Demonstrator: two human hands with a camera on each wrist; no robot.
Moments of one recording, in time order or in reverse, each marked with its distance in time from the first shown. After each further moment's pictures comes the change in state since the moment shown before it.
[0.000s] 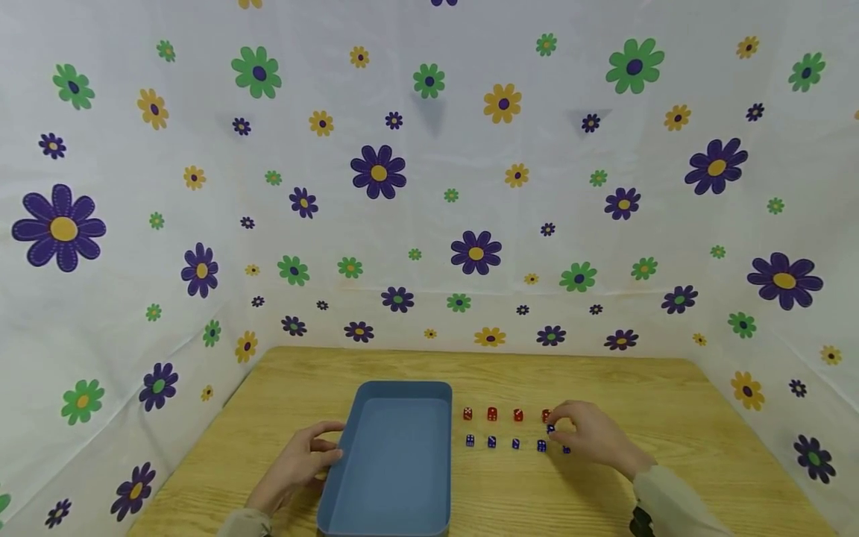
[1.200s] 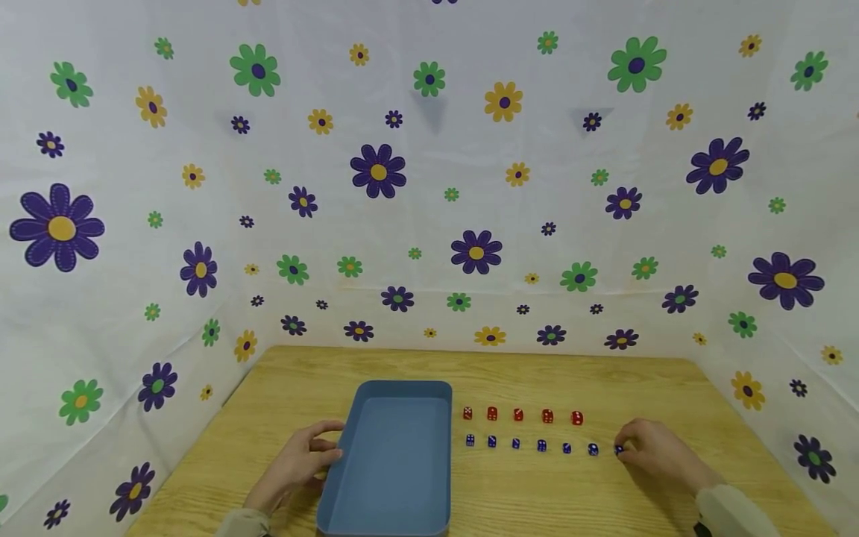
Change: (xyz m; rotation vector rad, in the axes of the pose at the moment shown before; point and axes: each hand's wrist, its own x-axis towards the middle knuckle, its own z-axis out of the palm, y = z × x) left_hand -0.004 0.005 -0.001 0.004 0.003 -0.023; right_hand -0.045 0.082 -0.025 -0.037 -0.117 0.189
